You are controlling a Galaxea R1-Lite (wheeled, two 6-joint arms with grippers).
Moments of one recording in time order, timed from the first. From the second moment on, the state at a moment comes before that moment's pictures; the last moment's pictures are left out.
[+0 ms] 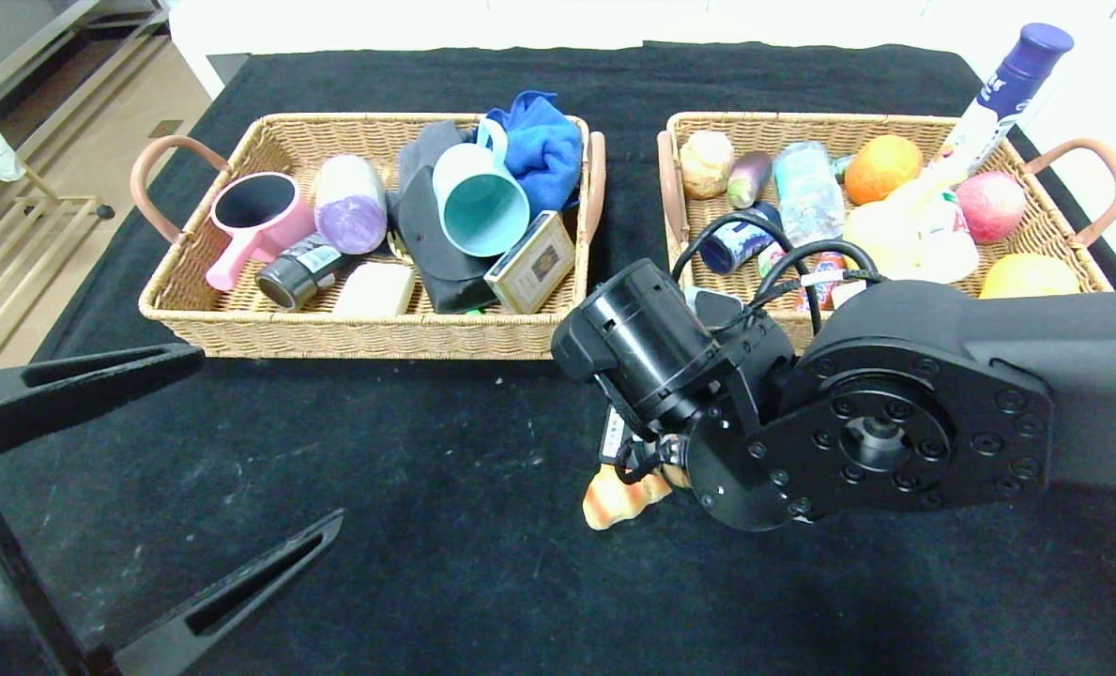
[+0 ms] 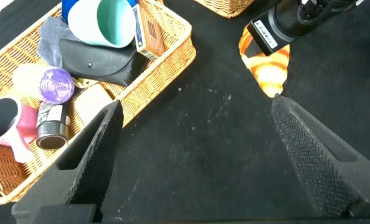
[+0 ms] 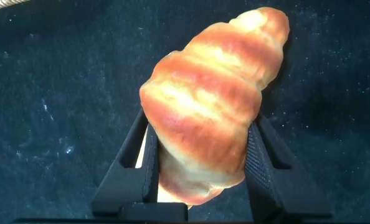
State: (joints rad) left arm -0.82 0.92 -0.61 -0.29 0.25 0.50; right arm 0.91 2.03 -1.71 0.52 -0.60 0.89
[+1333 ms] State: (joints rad) left arm -0.82 0.91 -0.60 -0.29 0.18 0.49; right arm 0.75 1.71 -1.70 0.72 -0.60 0.36
